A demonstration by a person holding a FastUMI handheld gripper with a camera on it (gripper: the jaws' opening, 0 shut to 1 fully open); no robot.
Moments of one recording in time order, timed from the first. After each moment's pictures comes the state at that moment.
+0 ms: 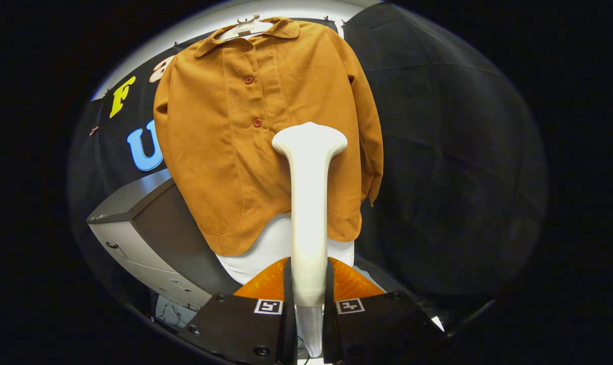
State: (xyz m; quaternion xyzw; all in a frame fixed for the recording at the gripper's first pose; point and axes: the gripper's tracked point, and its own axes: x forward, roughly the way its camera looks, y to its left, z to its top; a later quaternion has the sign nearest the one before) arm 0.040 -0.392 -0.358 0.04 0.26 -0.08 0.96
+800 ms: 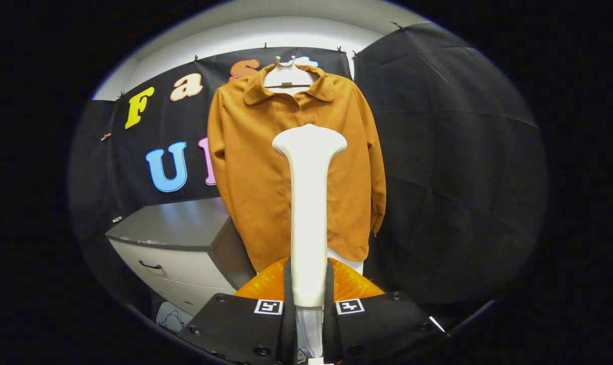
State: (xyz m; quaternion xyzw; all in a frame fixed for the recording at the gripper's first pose) arm -0.007 -0.291 -0.214 0.01 0.16 -0.07 0.98
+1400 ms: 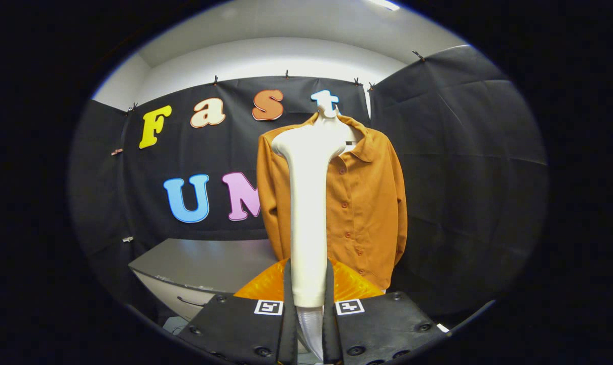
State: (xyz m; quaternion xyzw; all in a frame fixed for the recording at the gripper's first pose) arm 0.002 -0.166 -0.108 0.00 0.08 -0.07 0.99
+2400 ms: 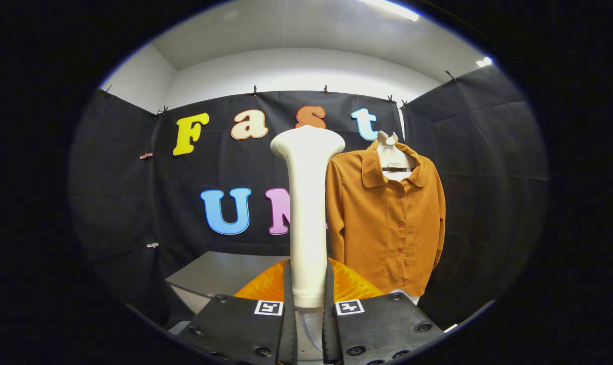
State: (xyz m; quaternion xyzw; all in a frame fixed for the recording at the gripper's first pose) arm -0.008 -0.028 -0.076 -0.02 0.04 0.00 1.00
